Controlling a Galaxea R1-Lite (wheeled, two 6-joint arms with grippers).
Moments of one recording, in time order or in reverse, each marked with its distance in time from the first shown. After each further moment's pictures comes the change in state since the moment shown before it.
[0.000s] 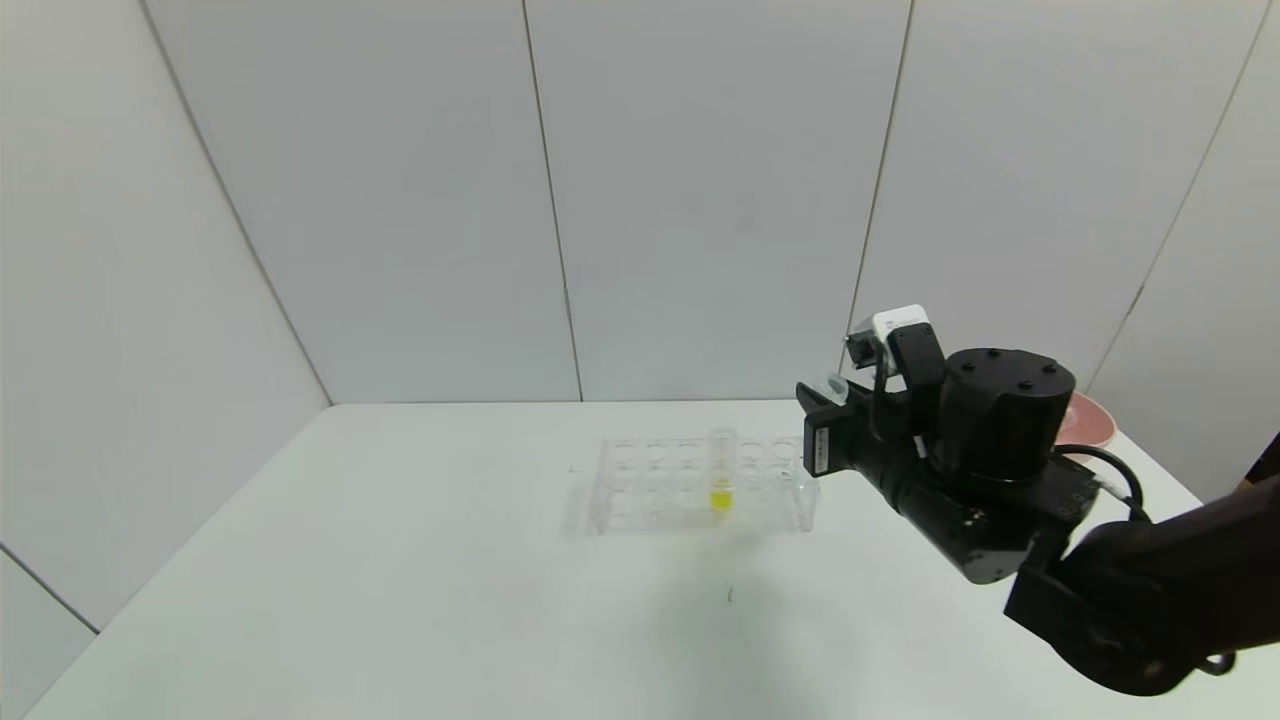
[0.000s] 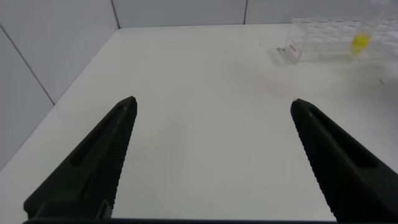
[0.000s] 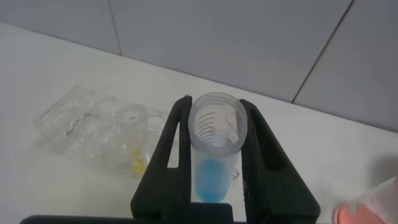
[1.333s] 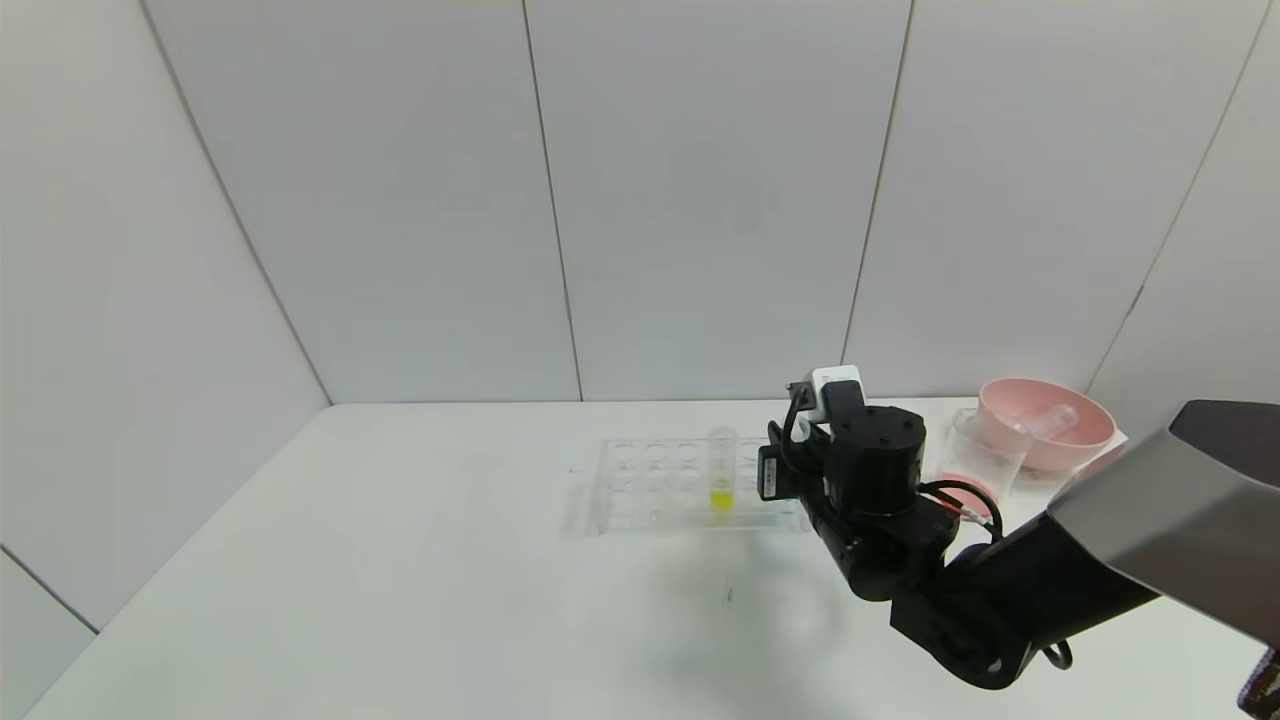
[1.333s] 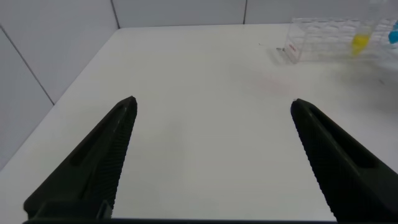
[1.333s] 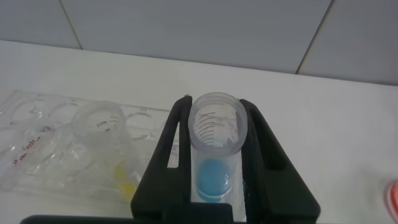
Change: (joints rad) left arm 0.000 0.000 0.000 0.000 0.000 0.000; right arm 0.060 0.265 -0.144 -0.084 -0.220 0.092
